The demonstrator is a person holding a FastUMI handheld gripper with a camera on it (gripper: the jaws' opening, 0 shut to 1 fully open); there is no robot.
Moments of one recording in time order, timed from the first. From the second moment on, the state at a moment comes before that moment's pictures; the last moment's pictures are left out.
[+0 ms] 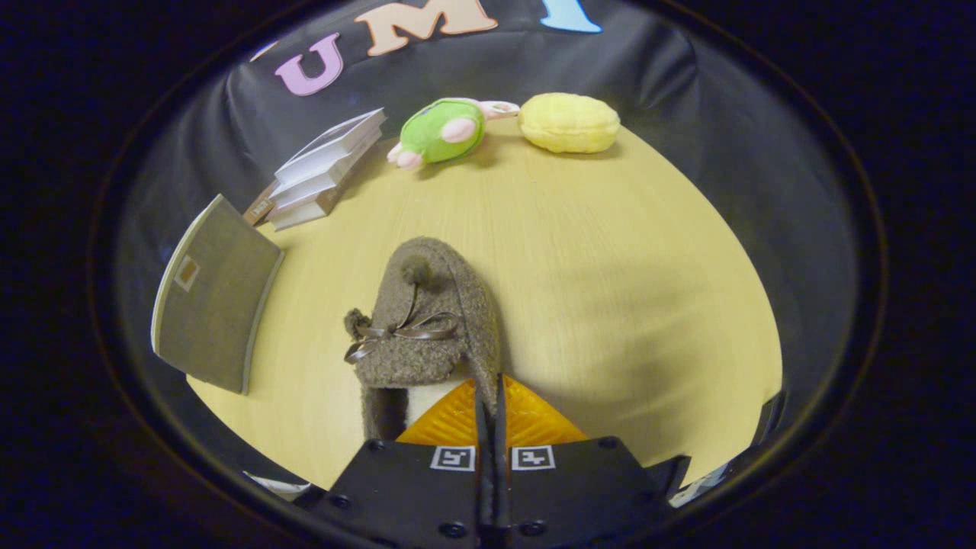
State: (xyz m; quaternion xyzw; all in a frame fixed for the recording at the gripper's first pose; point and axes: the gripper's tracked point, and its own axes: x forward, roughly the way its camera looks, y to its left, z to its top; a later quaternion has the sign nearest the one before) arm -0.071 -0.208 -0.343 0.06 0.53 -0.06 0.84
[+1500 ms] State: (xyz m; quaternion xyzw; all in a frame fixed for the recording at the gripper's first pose) arm 0.004 -0.012 -0.202 0.18 0.48 -0.06 0.86
